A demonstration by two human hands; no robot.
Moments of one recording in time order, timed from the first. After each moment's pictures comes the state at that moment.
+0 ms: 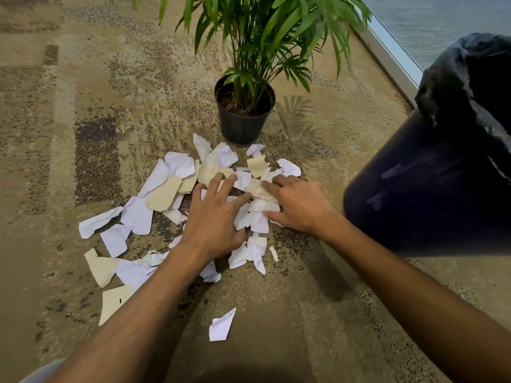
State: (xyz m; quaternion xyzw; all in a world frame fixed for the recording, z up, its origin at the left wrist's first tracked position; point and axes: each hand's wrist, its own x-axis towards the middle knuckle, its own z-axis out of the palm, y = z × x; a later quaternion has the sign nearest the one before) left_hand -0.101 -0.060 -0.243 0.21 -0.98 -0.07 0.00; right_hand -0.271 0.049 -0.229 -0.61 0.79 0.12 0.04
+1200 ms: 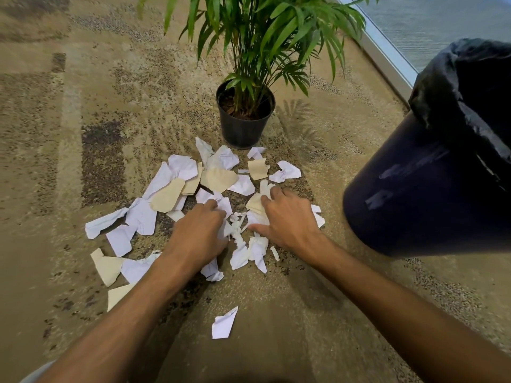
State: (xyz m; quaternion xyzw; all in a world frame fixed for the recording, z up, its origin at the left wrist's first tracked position) left_hand -0.072 -0.061 -0.233 0.26 -0.95 -0.16 -0.09; right_hand -0.222 0.051 -0.227 -0.52 0.84 0.13 0.03
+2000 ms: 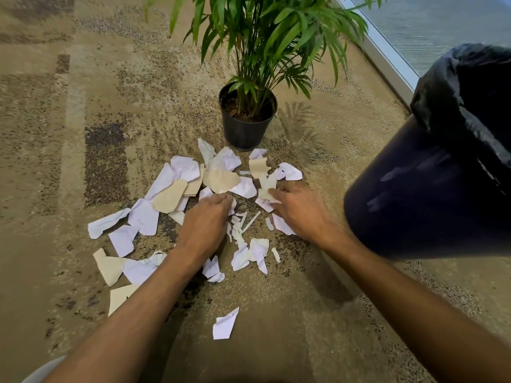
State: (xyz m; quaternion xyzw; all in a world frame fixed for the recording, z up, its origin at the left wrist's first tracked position) left_hand -0.090 -0.070 -0.264 0.25 -0.95 -0.15 0.06; right_hand -0.263 0.055 -0.240 -0.52 0.85 0.05 0.08
